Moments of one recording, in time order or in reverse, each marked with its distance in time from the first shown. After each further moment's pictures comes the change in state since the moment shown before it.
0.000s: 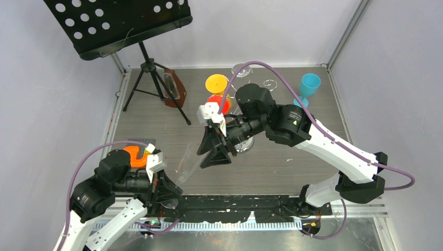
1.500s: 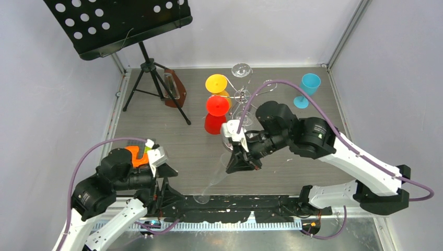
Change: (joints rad) left arm -0.002 0.013 0.000 -0.006 -0.181 0.000; right arm -0.005 -0.189 -0.196 -0.185 0.110 -0.054
